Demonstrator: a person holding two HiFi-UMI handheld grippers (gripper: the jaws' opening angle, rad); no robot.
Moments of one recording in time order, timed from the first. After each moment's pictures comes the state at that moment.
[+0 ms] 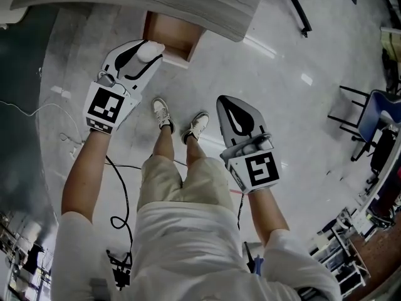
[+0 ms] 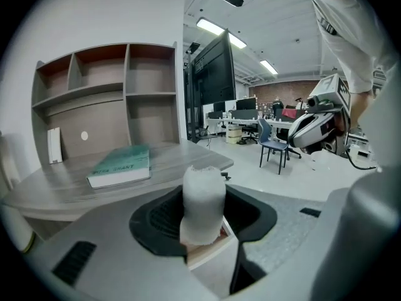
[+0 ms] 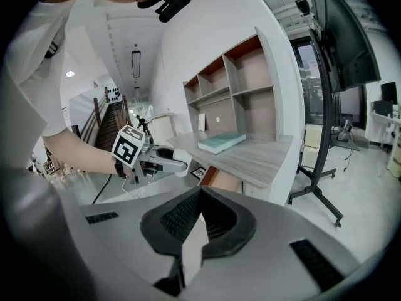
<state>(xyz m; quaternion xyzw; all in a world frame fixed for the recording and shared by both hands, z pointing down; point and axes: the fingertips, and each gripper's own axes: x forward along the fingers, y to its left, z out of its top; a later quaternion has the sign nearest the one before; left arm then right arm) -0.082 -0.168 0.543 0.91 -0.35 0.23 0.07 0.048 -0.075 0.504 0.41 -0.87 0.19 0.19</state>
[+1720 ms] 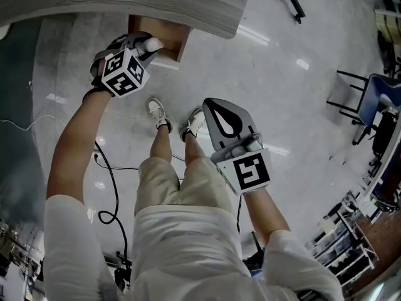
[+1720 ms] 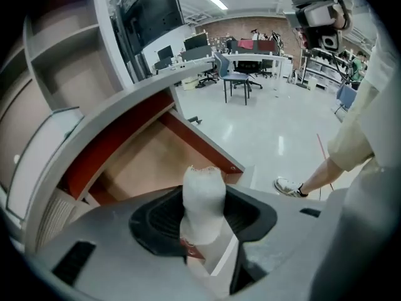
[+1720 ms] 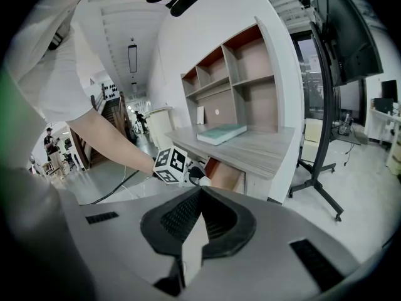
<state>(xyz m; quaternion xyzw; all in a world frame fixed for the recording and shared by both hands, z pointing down) -0.068 -0.197 0.719 0.85 -0.13 0.50 -0.03 0.033 -0.079 0.525 0.41 -0.86 0.21 0.20</state>
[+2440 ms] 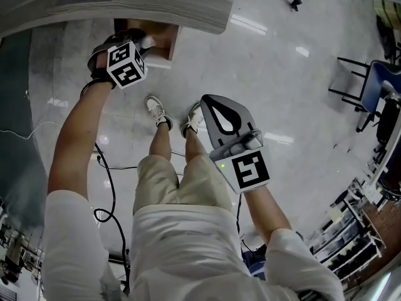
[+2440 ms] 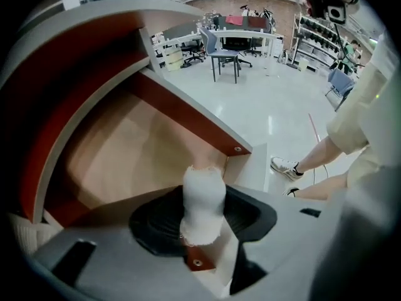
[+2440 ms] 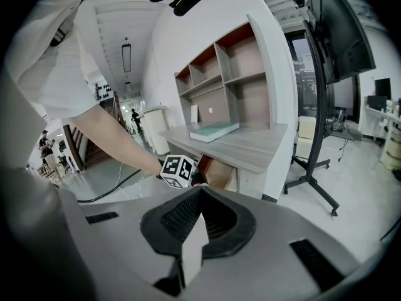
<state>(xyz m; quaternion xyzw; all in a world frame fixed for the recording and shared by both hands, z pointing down) -0.057 -0.211 0.777 0.81 -0.07 0.58 -0.04 0.054 -0.091 0.540 0.43 -0.85 0.22 0.20</state>
